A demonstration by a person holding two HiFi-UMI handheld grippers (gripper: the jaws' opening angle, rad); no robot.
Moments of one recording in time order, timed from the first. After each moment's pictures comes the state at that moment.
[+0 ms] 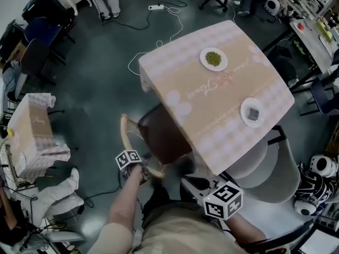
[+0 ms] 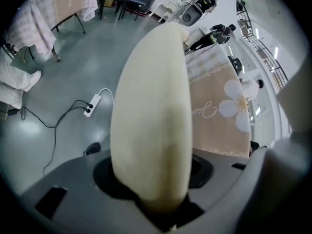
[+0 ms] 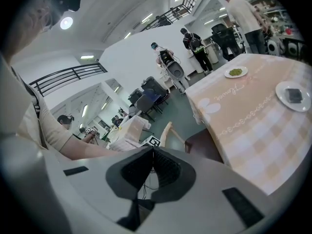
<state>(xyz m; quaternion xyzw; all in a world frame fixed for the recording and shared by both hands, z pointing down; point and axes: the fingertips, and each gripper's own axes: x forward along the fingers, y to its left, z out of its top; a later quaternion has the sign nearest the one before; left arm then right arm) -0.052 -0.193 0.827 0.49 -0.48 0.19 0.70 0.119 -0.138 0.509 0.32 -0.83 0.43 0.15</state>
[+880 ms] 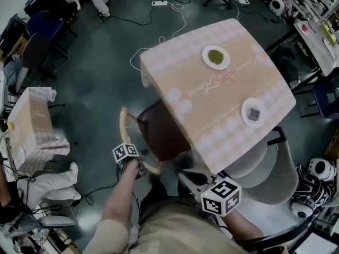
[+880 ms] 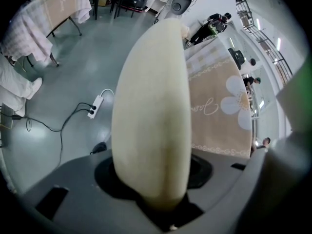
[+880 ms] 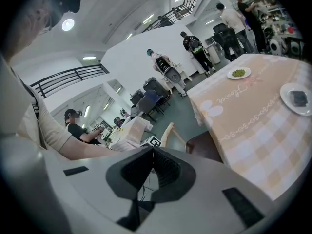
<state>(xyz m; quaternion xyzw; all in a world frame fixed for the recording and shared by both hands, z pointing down) -0.060 -0.195 0.822 0.49 -0.47 0.23 0.70 0.119 -0.151 0.506 0.31 -0.84 0.43 0.14</state>
